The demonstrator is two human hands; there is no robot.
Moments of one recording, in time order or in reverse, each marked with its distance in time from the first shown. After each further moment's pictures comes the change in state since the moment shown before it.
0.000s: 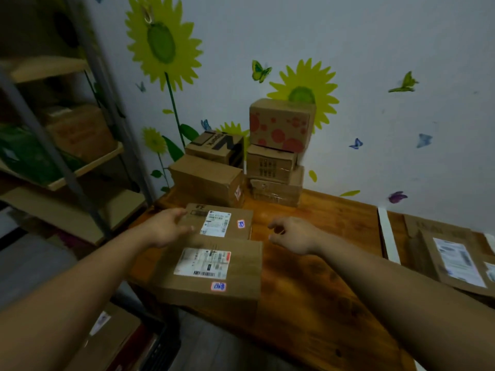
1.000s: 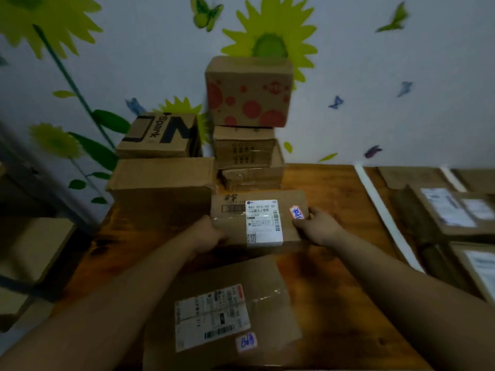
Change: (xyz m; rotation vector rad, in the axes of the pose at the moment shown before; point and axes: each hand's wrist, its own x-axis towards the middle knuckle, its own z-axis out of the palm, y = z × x) left_hand 0.172 0.041 0.060 -0.210 -0.441 0.115; right_hand 0.089 0.046 0.031 0.730 0.414 0.674
